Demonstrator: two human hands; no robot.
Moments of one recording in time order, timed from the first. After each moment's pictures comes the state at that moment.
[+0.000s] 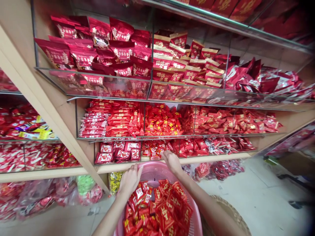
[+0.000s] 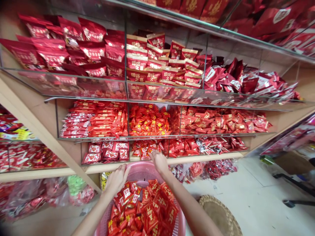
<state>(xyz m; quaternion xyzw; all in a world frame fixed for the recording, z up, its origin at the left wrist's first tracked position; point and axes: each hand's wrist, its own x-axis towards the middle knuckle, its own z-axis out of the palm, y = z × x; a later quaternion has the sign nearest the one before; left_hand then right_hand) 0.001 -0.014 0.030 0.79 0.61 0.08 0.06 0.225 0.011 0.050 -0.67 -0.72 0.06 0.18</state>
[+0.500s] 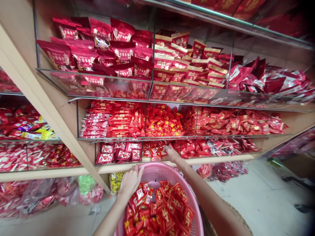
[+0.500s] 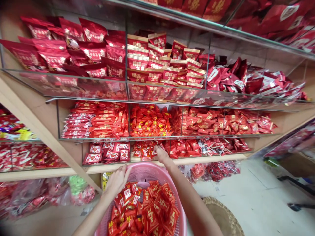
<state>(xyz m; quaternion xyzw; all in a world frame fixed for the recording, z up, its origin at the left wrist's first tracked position) 0.000 -0.011 0.023 0.78 0.61 0.10 0.06 0.256 0.072 0.031 -0.66 -0.73 0.12 0.11</state>
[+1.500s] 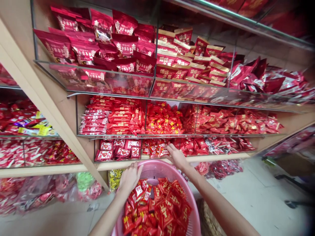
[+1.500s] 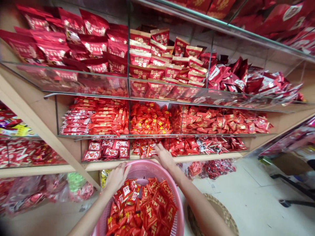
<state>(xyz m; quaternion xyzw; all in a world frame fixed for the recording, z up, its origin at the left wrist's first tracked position) 0.000 -0.010 0.020 0.79 0.61 0.10 0.04 0.252 0.009 0.071 -0.61 -0.78 0.02 0.12</state>
